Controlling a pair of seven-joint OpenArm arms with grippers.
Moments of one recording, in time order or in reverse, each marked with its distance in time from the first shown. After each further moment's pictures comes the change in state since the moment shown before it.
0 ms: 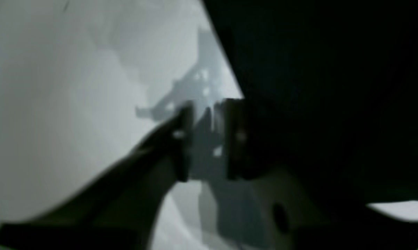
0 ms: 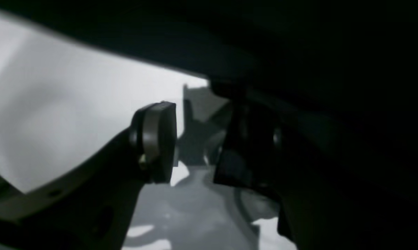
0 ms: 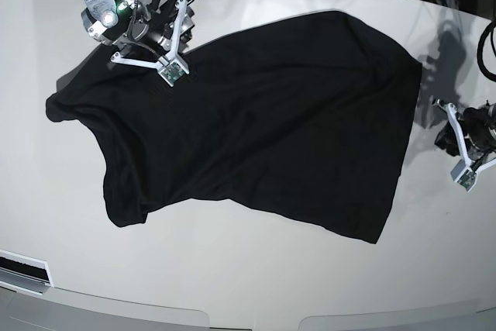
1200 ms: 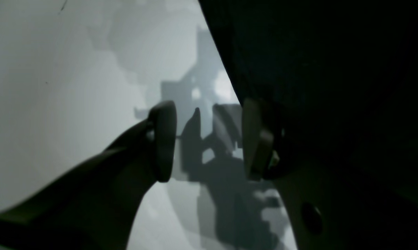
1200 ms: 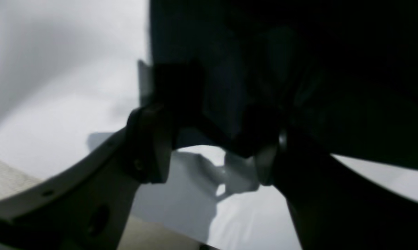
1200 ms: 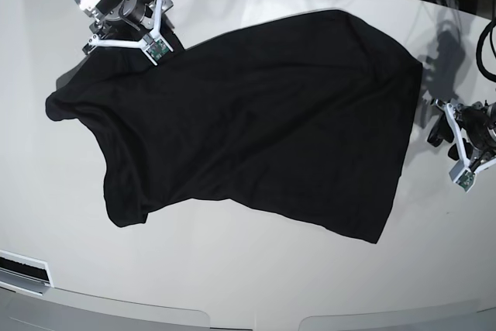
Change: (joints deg) left arm 0.0 0.4 0.0 0.0 -0.2 -0.1 -0.9; right arm -7.6 2.8 0.2 6.8 -9.9 -6.4 -0.4
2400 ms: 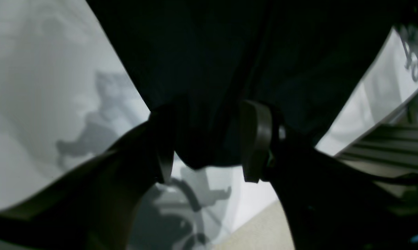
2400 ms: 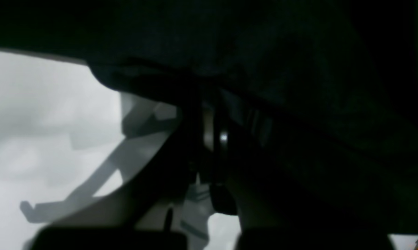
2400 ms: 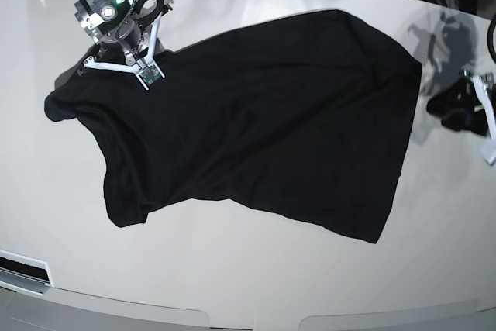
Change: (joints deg) left arm 11.7 3.9 -24.3 2.2 -32.2 -21.9 20.9; right arm 6.5 -0.5 0.0 -8.9 -2.8 4.0 1.9
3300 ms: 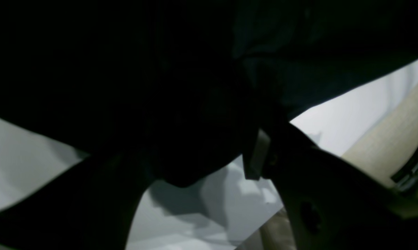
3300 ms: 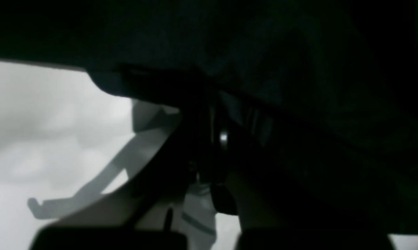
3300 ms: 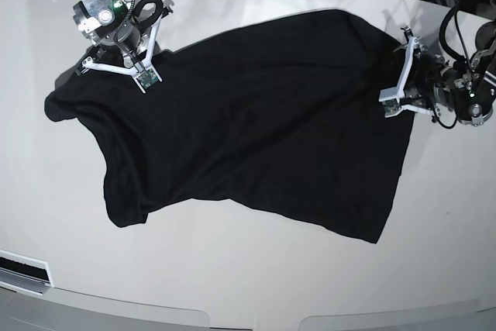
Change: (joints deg) left arm -18.0 -0.5 47.6 -9.4 33.7 0.0 -11.6; right arm 0.6 0.1 0.1 0.0 2.8 -0.6 -1.1
